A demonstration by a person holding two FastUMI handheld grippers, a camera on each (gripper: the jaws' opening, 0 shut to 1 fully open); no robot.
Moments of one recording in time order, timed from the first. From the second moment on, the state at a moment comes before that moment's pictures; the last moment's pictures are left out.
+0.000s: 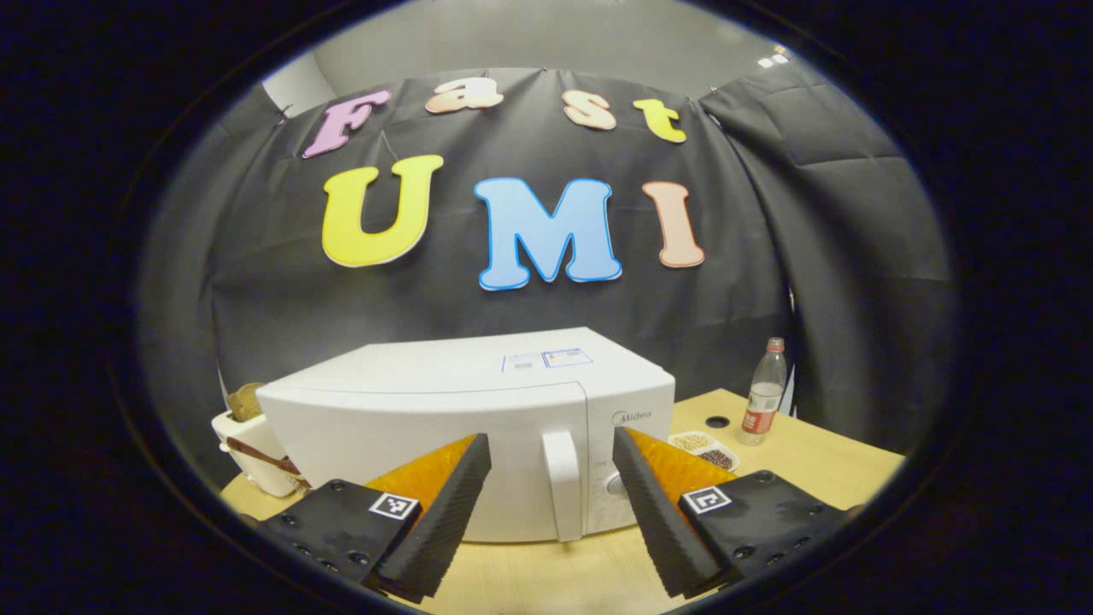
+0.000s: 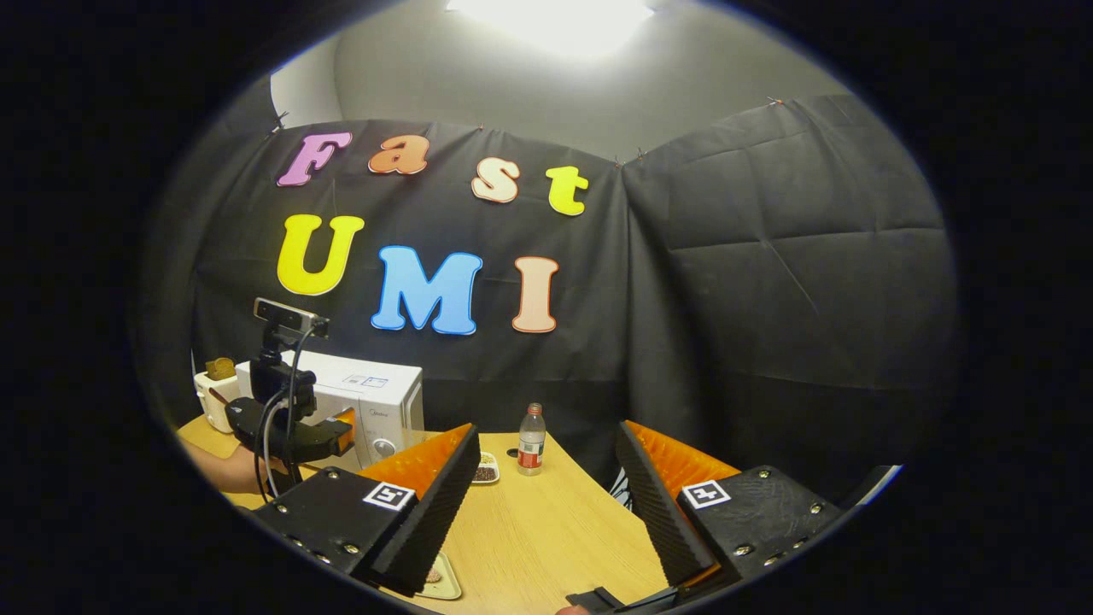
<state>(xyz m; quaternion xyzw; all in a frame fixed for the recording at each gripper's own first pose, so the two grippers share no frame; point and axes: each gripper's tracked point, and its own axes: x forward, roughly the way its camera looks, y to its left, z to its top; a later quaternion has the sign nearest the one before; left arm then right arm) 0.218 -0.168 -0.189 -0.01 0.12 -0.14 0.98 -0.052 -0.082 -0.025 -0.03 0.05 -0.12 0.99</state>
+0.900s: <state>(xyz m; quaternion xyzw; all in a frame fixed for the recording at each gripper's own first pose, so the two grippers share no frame) 0.236 -0.184 -0.251 0.00 0.21 -0.13 0.97 -0.064 -0.092 -0.020 -0.04 0.05 -0.12 0.99</state>
